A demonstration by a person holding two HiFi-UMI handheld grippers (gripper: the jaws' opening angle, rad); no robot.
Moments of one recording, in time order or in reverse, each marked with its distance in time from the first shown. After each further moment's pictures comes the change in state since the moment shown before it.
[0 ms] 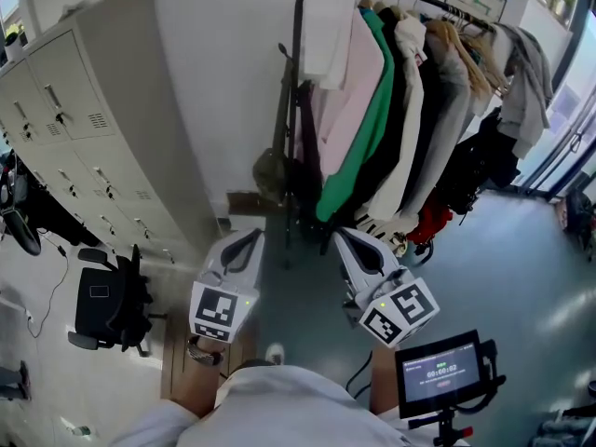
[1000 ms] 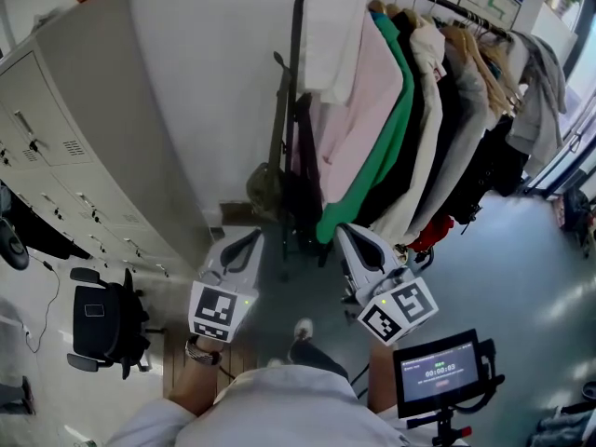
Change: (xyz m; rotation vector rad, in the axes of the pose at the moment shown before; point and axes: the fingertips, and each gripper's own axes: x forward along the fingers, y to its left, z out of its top) left arm 0.085 0.066 -0.018 -0.042 0.029 -0.057; right arm 0.086 -0.070 0.008 0.037 -0.016 -0.085
